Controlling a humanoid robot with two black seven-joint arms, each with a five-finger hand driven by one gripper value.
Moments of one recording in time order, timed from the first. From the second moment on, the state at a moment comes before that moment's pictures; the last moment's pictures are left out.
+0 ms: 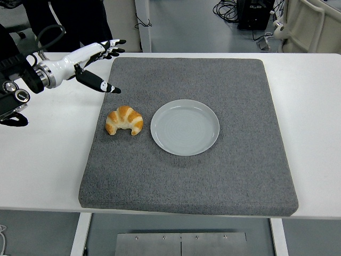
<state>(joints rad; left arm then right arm) -1.17 0.70 -0.09 -1.16 0.87 -0.02 -0.23 -0.08 0.00 -0.01 0.12 -0.11 0.02 0.41</state>
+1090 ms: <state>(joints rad) -1.10 0.63 0.10 -1.19 1.10 0.21 -0.16 -0.08 0.00 -0.01 0.12 -0.11 0.02 0.41</state>
